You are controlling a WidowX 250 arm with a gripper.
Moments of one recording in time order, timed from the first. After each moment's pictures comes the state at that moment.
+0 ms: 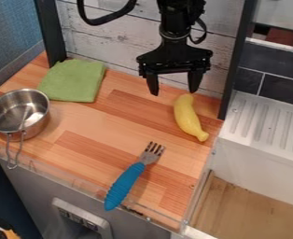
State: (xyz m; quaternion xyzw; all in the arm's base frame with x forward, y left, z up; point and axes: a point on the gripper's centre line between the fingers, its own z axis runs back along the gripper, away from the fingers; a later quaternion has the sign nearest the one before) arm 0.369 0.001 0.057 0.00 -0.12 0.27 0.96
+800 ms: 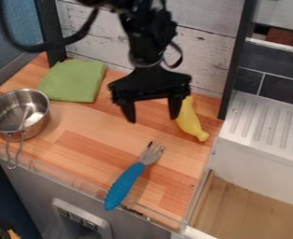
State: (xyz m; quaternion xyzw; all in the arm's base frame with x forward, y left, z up) arm 0.290 0.001 0.063 -0.02 -0.14 0.26 0.96
